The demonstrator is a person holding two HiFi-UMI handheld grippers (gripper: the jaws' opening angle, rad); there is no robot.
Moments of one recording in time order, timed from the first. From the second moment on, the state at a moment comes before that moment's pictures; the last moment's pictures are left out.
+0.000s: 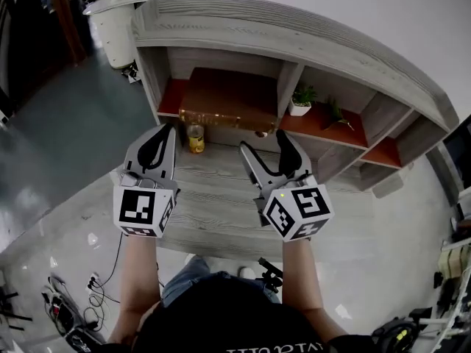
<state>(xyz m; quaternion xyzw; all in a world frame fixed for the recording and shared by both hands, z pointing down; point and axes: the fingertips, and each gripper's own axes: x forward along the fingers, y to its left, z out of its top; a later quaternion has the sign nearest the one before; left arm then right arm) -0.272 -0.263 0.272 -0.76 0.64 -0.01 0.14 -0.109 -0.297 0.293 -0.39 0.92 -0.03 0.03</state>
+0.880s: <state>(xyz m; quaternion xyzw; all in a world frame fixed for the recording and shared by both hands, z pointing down) -0.314 -0.299 0.284 -0.84 0.53 0.03 0.11 -0.157 -0.300 0.317 -0.50 0.84 -0.18 0.12</state>
